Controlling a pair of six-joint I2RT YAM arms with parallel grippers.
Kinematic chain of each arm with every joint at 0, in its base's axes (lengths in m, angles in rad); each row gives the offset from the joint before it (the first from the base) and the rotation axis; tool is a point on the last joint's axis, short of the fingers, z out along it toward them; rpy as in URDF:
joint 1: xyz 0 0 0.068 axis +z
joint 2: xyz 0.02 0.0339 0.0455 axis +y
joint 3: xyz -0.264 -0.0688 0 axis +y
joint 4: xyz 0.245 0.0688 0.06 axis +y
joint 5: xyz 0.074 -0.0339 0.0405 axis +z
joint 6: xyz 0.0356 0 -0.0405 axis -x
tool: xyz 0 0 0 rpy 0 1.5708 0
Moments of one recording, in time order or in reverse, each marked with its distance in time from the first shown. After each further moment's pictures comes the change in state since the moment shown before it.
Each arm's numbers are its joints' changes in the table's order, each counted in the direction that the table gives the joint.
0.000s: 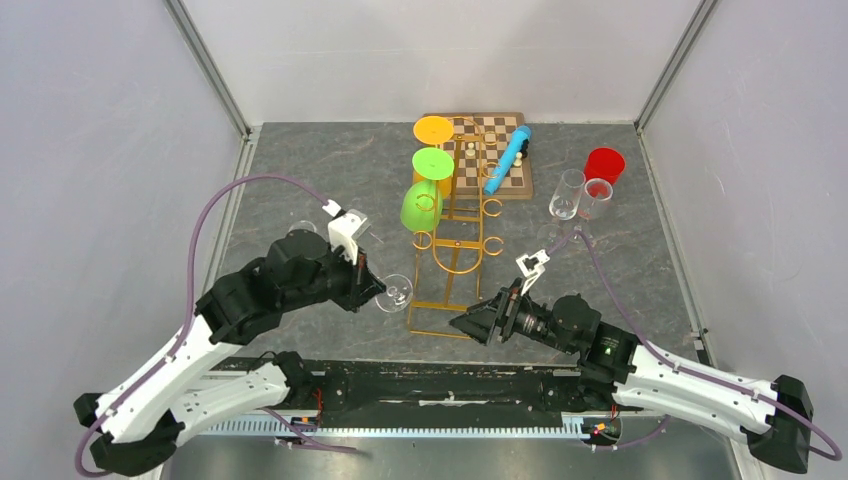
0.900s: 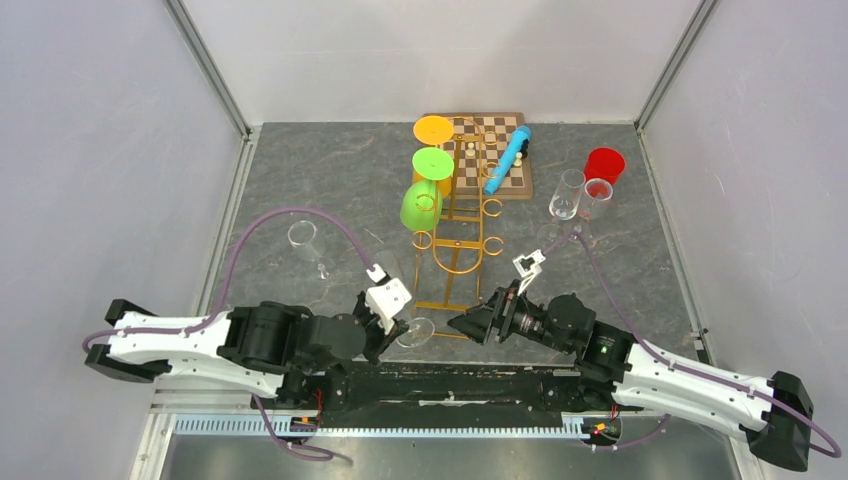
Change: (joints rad) left arm -0.775 0.027 0.086 -0.077 0.639 0.025; right arm 0.000 0.020 0.012 -0.006 -0.011 -0.017
